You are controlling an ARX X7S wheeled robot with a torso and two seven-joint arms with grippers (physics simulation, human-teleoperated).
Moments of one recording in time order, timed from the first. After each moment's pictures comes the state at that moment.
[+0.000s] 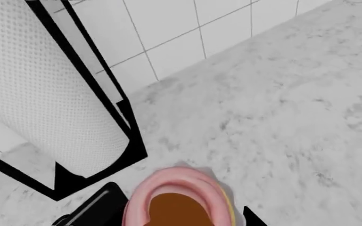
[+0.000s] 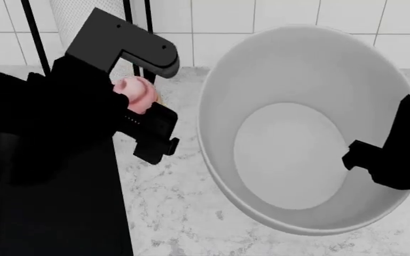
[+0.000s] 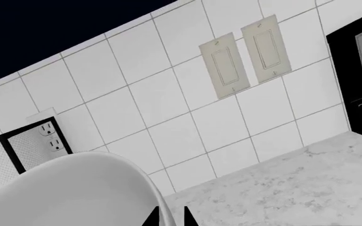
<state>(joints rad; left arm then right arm) -1.59 -0.36 1.13 -0.18 -1.69 -0.97 -0.82 0.56 0.40 0.57 -0.64 1.27 1.16 0.54</state>
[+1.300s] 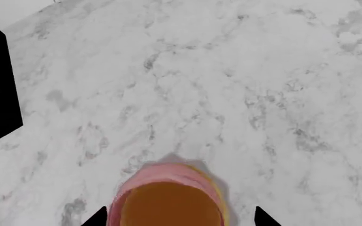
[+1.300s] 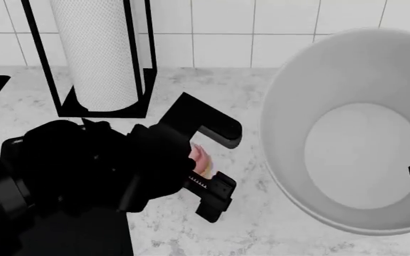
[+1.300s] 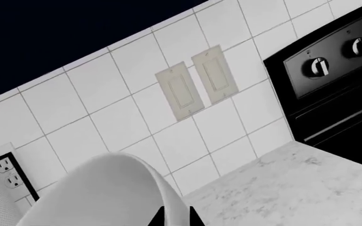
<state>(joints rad) -1.49 0.00 1.51 -0.77 -1.54 -0.74 -0.37 0.46 0.47 0.73 -0.69 1.39 1.10 0.66</state>
